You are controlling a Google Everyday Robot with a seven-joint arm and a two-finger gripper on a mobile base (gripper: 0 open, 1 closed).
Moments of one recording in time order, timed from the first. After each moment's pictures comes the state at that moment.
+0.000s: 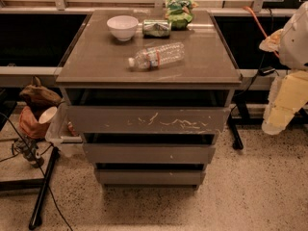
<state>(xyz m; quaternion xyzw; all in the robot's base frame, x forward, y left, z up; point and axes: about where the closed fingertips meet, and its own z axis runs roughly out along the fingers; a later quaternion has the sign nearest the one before) 0.438 -0.217 0.976 -0.60 0.78 -0.03 0.16</state>
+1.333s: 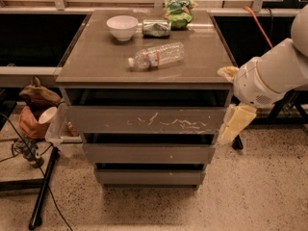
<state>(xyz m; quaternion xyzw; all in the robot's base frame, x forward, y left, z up) 0.502 -0.177 0.866 -0.64 0.72 0.03 0.26</state>
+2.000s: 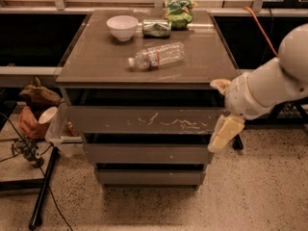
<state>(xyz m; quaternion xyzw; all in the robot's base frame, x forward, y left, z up) 0.506 -0.163 0.829 -0.63 0.72 0.07 0.28</state>
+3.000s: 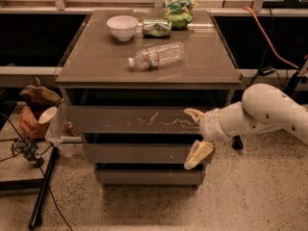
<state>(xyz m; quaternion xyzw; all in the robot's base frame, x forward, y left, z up) 0.533 -0.113 0.693 -0.64 0.67 0.18 0.33</state>
